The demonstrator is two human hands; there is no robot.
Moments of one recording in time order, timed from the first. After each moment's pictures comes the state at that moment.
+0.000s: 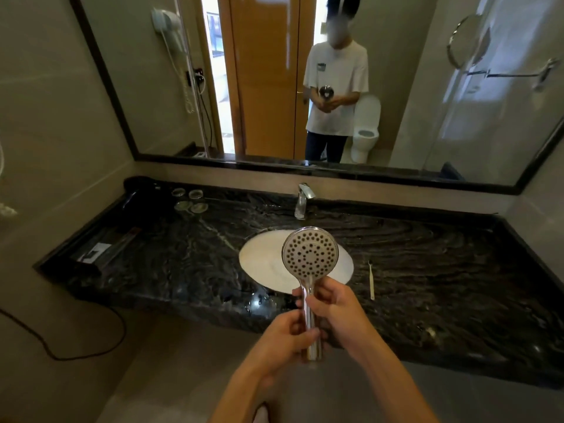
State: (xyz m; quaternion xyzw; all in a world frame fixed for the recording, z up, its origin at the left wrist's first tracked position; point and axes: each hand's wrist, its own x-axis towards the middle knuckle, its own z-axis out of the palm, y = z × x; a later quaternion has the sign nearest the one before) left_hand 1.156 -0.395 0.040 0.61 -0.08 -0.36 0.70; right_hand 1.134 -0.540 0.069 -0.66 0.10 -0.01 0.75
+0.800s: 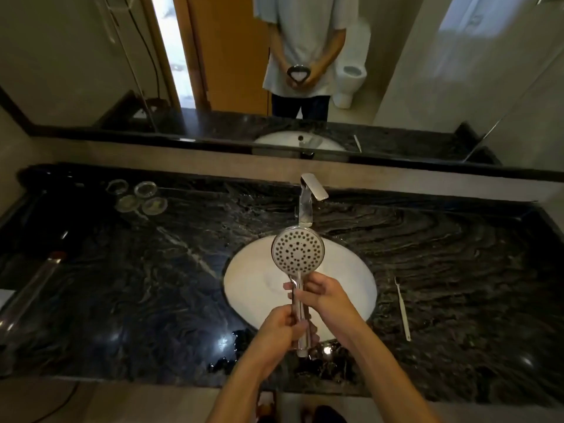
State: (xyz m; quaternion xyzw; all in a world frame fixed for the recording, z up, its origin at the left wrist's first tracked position) left_hand 1.446 -0.430 -0.046 0.60 -0.01 -0.45 0.66; right_hand 1.425 -0.568 -0.009 -0.65 0.20 0.05 0.73
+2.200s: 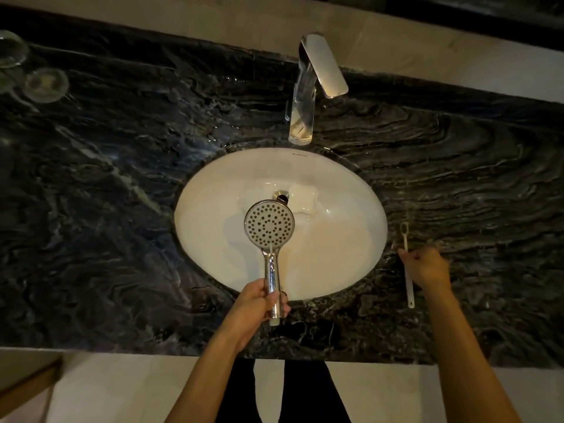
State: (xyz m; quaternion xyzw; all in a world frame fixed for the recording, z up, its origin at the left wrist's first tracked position) left_hand 1.461 -0.463 -0.218 0.57 0.18 -0.52 0.61; right_hand 1.401 -0.806 -0.197 -0.78 0.56 0.18 0.23
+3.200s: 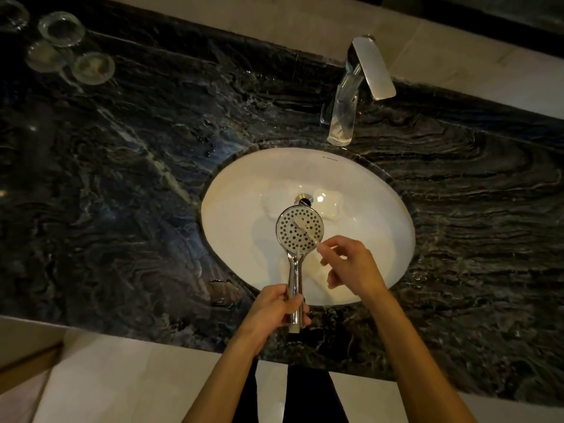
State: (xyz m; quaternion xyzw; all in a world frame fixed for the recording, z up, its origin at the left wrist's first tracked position) left_hand 1.467 -0.461 -0.203 0.56 0.17 -0.53 0.62; right_hand 1.474 -0.651 -0.172 -0.79 0.29 0.15 0.52
